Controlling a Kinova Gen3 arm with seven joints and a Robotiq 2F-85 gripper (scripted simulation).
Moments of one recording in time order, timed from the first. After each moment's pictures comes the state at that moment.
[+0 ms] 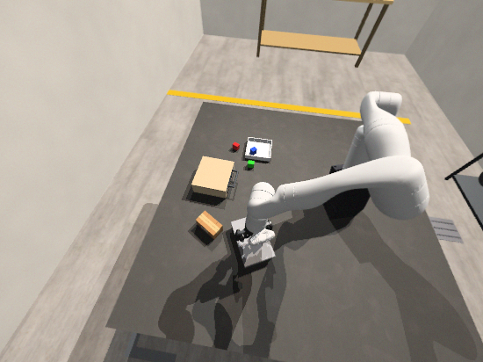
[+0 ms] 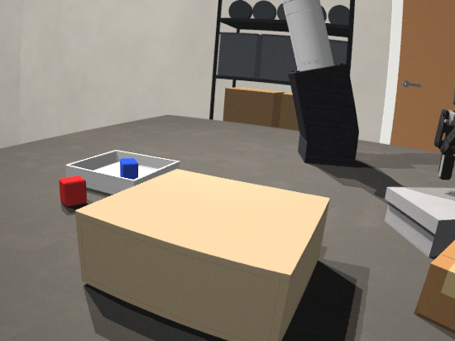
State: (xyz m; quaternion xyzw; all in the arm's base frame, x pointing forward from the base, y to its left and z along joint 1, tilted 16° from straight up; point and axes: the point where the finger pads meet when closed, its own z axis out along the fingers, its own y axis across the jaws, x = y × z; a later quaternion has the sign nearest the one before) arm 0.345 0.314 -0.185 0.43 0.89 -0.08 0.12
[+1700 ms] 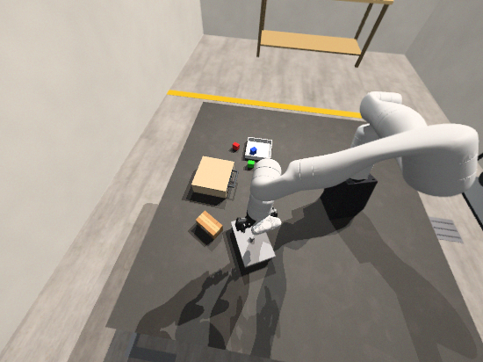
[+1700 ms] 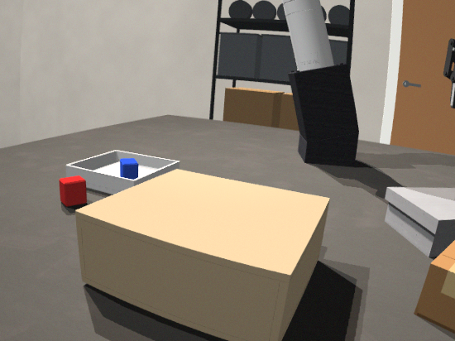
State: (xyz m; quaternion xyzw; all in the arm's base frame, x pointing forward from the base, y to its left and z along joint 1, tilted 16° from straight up) arm 0.331 0.341 -0.081 0.43 0.89 -0.08 0.12
